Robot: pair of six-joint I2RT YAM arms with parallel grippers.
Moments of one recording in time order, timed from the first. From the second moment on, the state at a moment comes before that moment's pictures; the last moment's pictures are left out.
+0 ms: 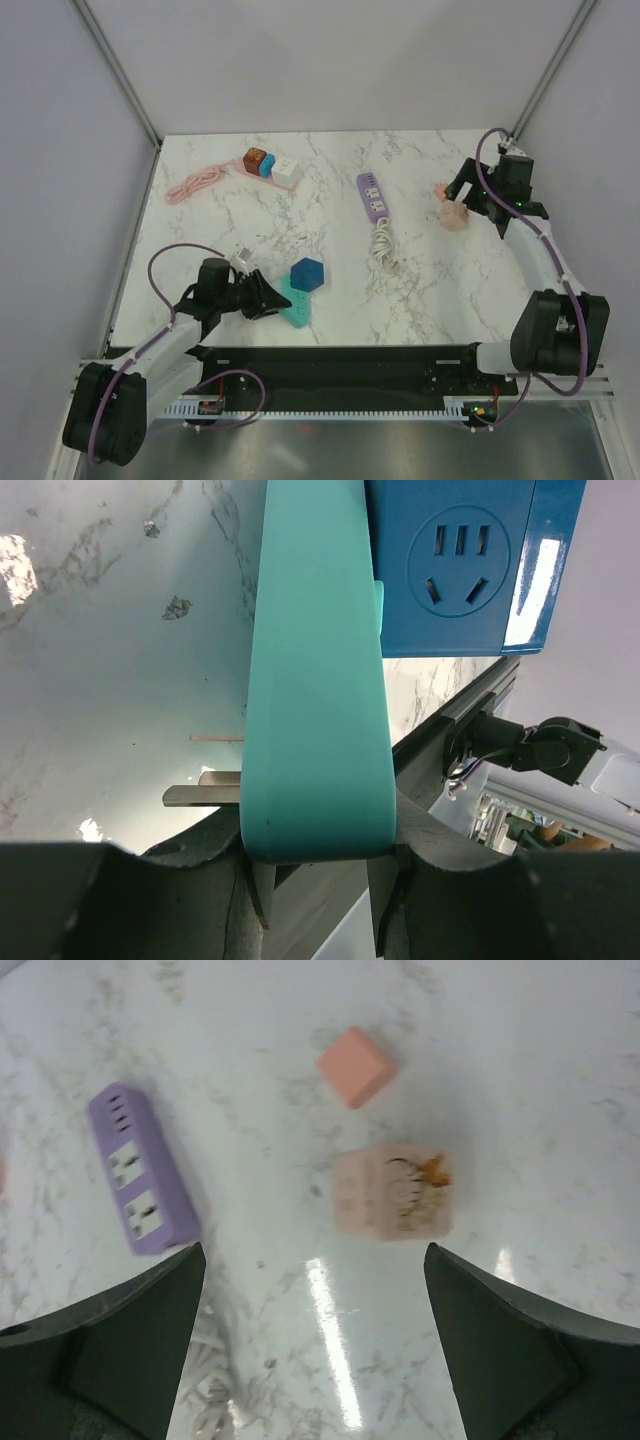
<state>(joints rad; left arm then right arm) -0.27 0.92 0.21 -0.04 0.63 -0.80 -0.17 1.44 1.08 -0.30 -0.11 0.37</state>
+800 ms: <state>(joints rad) -0.30 0.91 0.20 -0.02 0.64 -0.81 0.99 1.49 0.74 0.19 0.03 0.85</state>
